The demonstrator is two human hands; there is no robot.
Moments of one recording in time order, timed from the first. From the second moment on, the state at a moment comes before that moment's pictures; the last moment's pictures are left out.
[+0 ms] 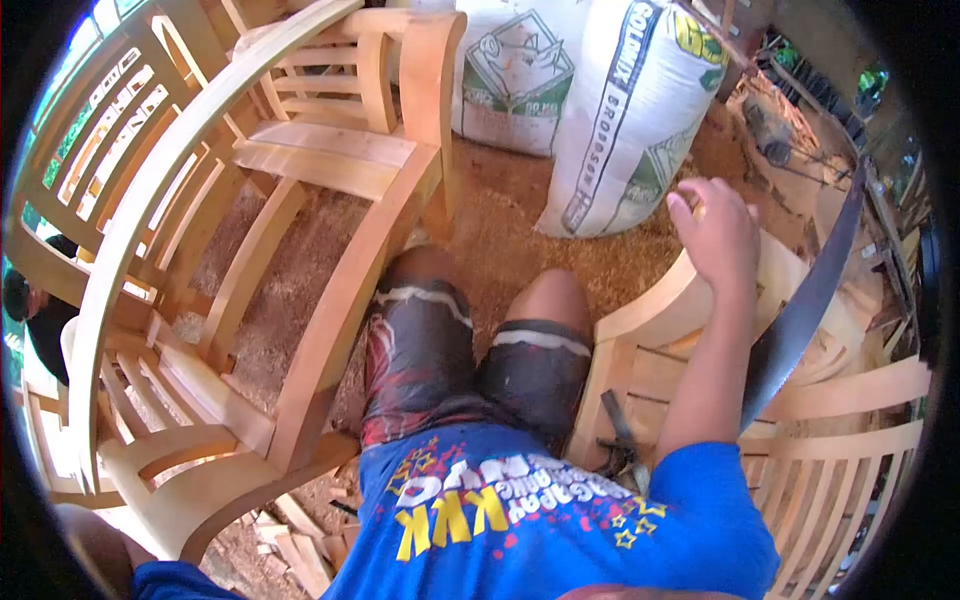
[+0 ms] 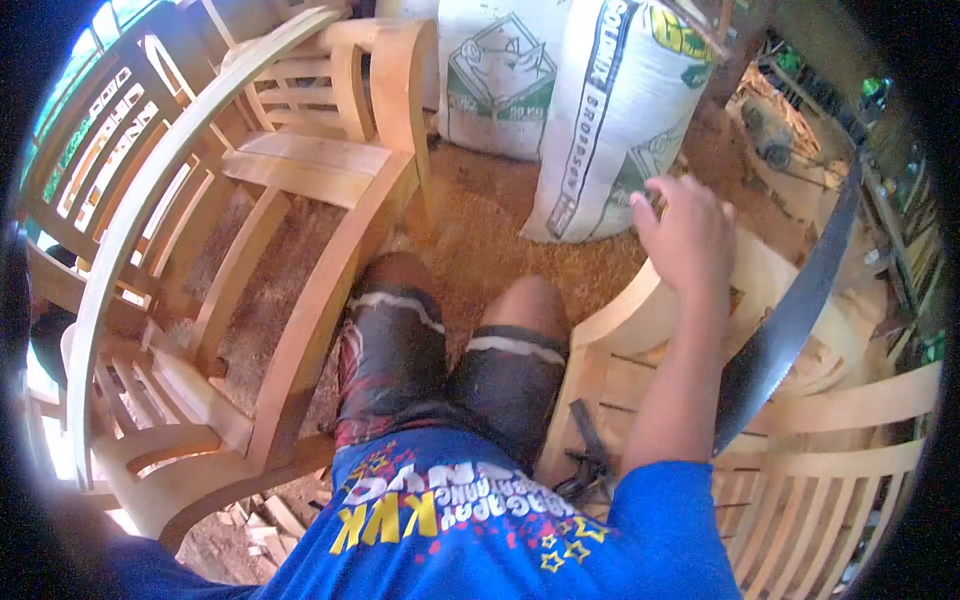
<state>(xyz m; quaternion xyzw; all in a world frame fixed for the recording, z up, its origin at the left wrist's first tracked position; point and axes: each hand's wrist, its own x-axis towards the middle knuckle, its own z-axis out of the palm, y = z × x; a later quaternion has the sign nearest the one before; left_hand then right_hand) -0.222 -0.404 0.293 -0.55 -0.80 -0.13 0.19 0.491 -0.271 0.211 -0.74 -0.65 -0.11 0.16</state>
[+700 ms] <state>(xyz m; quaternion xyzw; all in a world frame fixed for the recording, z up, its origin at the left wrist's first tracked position) -0.179 -0.200 0.246 -0.54 -0.79 -0.06 0.29 0.494 -0.252 0.206 -0.75 -0.65 -0.08 0.13</state>
